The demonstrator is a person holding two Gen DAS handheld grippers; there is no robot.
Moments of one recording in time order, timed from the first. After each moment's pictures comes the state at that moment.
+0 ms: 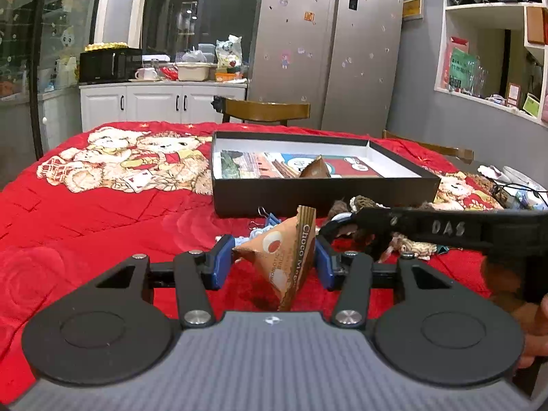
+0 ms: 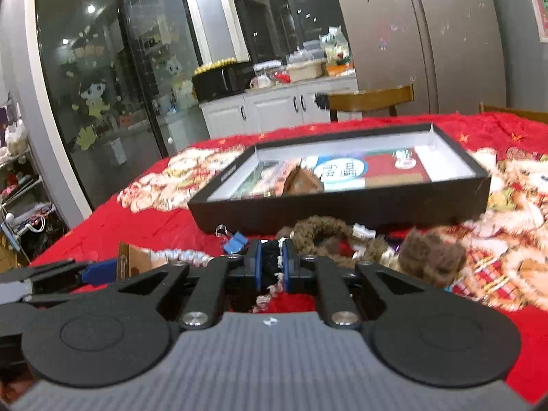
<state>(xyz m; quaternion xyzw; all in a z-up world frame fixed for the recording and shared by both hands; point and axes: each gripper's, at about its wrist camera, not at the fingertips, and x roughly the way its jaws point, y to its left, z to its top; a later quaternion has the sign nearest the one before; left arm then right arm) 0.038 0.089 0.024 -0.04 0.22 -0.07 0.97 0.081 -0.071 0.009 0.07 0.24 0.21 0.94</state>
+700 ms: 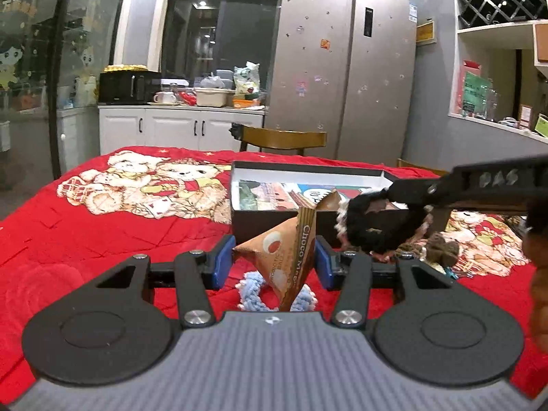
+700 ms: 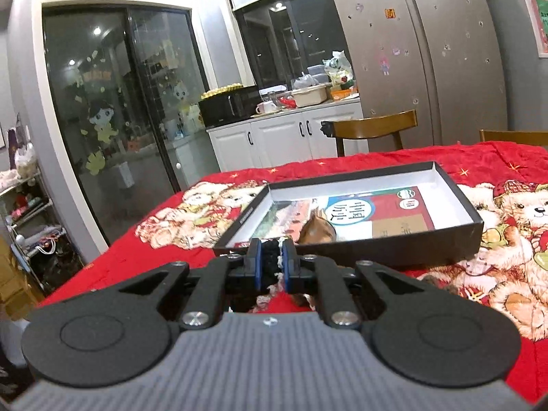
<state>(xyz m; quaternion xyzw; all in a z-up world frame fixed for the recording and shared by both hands) 0.030 0.089 0.036 -0.04 0.17 -0.03 0.98 0.070 -0.073 0.056 0.09 0.21 0.22 0.95</state>
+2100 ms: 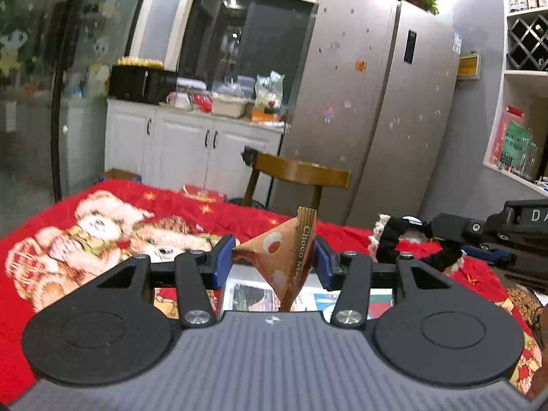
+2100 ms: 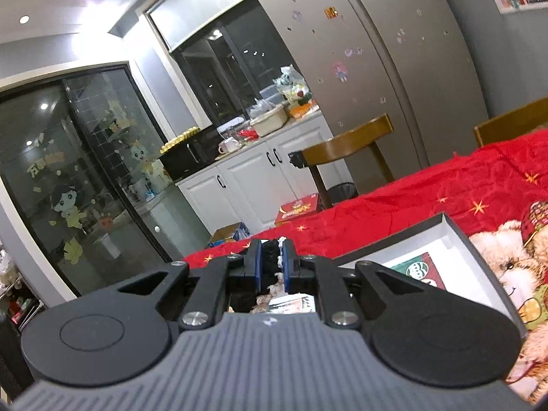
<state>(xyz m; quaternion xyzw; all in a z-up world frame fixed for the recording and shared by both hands) 0.227 0.106 0.113 -0.11 0.17 -0.01 0.98 0.229 -0.085 0.096 0.22 0.20 0.15 0.94</state>
